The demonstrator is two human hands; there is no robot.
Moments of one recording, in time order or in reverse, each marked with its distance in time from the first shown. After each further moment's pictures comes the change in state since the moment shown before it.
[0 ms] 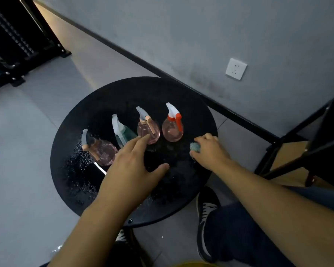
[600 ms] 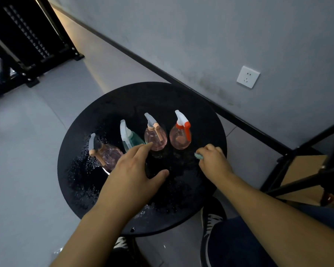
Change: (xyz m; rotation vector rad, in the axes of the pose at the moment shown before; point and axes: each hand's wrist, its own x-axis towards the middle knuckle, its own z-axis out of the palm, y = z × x) left_hand 0.014 -0.019 0.006 0.022 0.039 0.005; right_hand 0.012 0.002 0.022 -0.005 0.044 -0.074
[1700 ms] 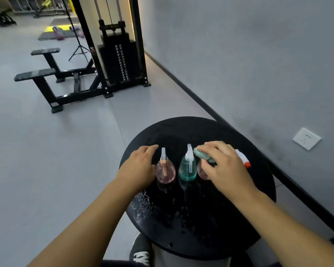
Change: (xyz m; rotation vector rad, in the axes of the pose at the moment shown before) left_hand -0.002 -0.136 -0.073 0.084 0.101 -0.217; right_hand -0.046 -0.189 -0.095 0.223 0.300 -0.590
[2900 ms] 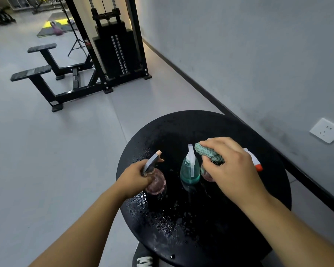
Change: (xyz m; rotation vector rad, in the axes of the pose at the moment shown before) left_hand 0.042 -0.052 0.057 -0.471 -0.171 -0.091; right_hand 0.022 0.020 0.011 0.232 0.062 0.076
